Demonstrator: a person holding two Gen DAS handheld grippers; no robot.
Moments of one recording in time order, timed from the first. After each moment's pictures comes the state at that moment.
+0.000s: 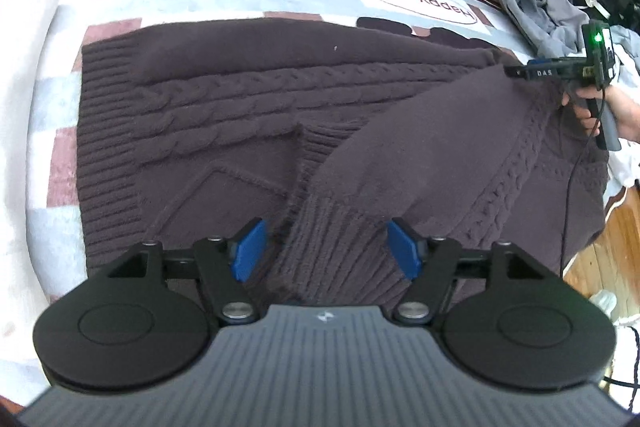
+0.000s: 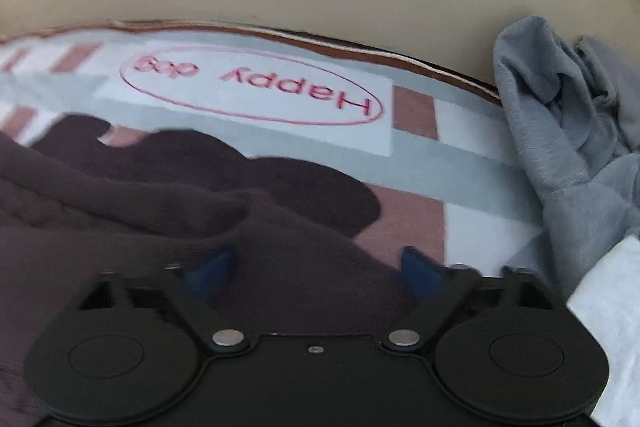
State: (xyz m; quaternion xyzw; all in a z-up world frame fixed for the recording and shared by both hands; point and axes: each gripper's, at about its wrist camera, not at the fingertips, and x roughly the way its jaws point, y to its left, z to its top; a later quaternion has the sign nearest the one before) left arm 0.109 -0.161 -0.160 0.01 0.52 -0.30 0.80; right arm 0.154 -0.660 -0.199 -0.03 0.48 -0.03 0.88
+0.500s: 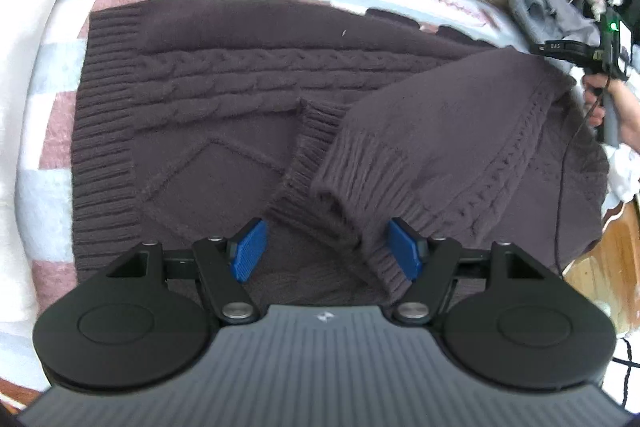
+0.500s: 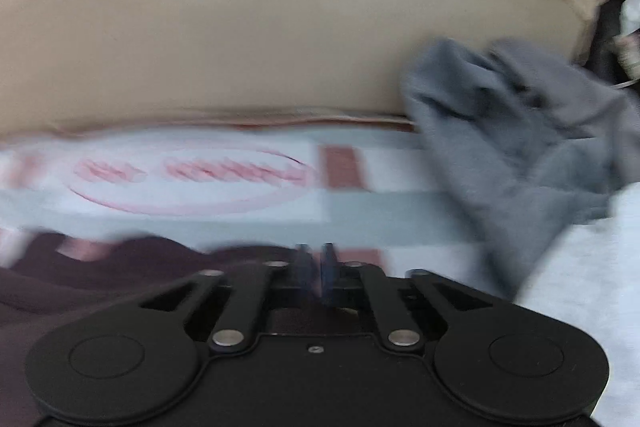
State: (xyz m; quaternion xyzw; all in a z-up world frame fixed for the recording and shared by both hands) left arm 0.102 -0.158 -0.170 -0.02 0.54 -0.28 0.80; right arm 0.152 -0.673 -0.170 0.02 0.42 -0.17 0.89
